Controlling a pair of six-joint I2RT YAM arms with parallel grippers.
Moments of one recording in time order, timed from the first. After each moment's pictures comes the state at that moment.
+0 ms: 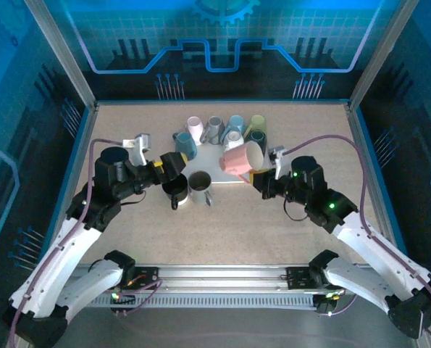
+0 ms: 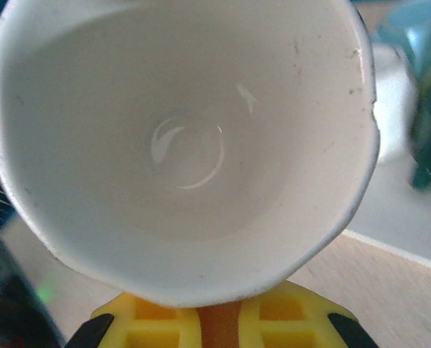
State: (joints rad) left arm -0.38 0.81 0.95 -0.53 0.28 -0.73; right arm 0.61 0.88 0.80 -0.44 -0.15 0.36
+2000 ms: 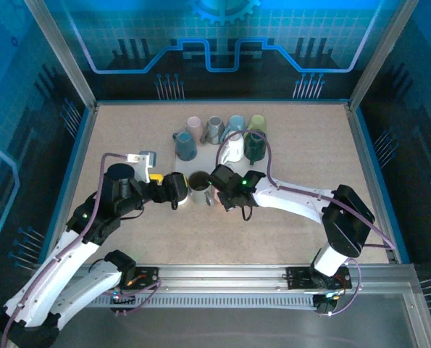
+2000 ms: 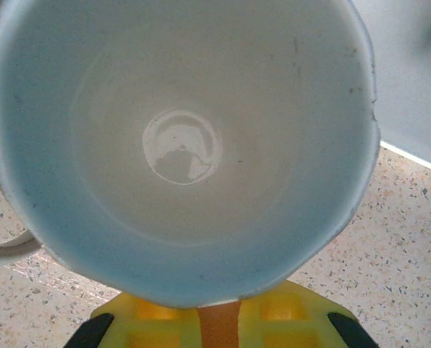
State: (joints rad) left arm -0.47 0.71 0.83 -0.57 0.15 -0.56; right arm 0.94 1.65 1.17 -0.74 0.32 0.46
